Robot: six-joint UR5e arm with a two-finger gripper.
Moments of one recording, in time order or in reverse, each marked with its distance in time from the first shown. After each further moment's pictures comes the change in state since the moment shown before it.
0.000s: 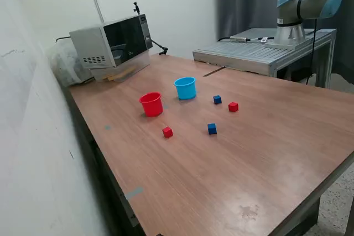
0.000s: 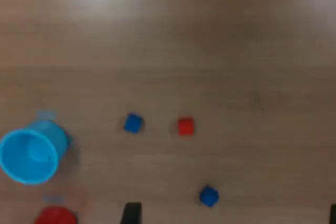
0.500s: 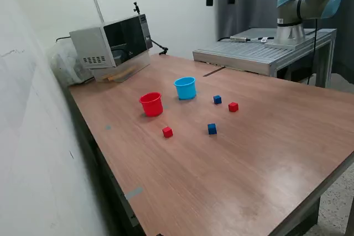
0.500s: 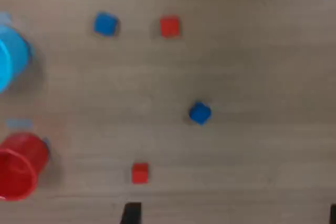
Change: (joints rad) arm -0.002 0.337 -0.231 -0.188 0.004 0.029
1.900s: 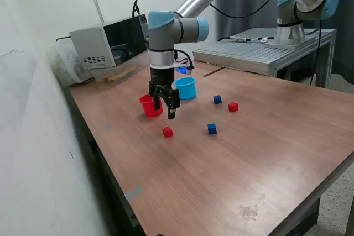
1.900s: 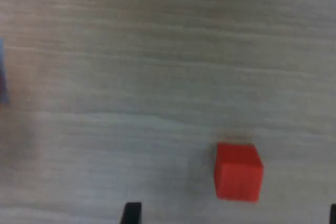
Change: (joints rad) arm -0.151 0.643 -0.296 -0.339 0.019 -0.266
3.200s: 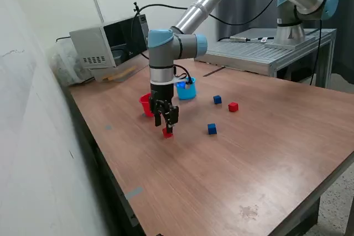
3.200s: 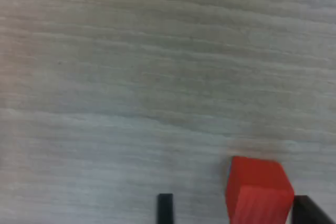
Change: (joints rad) arm -0.001 0.084 -0.049 -0.048 0.004 -0.035
